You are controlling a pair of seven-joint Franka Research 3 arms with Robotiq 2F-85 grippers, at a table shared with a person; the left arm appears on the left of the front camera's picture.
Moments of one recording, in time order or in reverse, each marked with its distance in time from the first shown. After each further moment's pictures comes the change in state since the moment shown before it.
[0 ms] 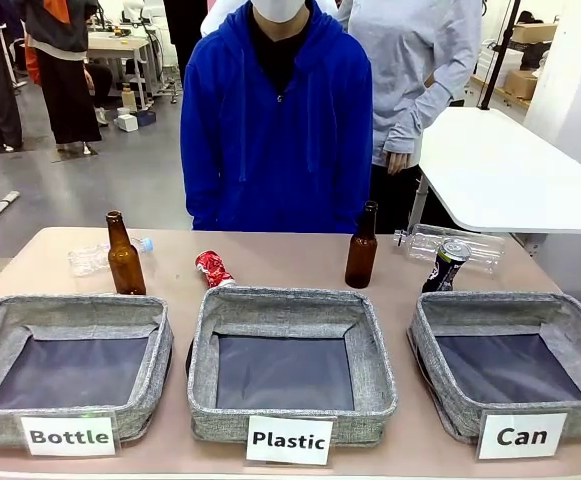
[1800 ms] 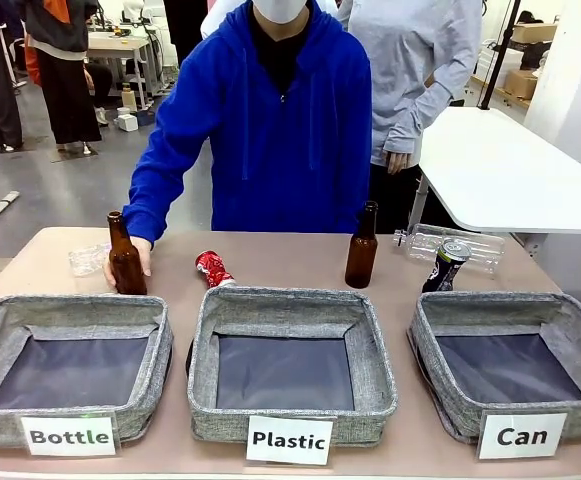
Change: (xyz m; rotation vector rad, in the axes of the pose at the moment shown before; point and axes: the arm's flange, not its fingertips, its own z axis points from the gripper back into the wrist) left arm -0.002 0.000 -0.001 0.024 0.009 0.023; right arm 0.125 0.059 -0.104 -0.415 0.204 0.930
